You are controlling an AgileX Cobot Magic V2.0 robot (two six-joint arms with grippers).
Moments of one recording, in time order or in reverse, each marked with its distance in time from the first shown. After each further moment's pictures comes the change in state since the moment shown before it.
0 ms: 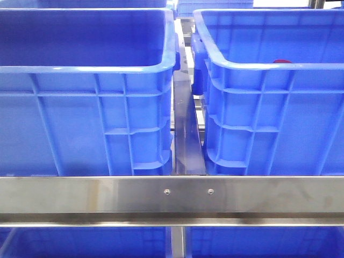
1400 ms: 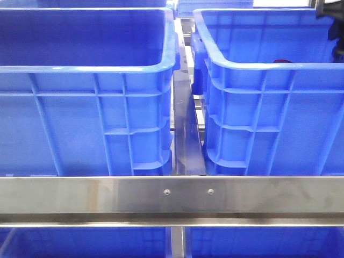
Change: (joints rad) left arm 0.039 -0.145 0.075 0.000 -0.022 -0.002; right arm -0.061 0.454 -0.412 0.015 -1.141 -0.553
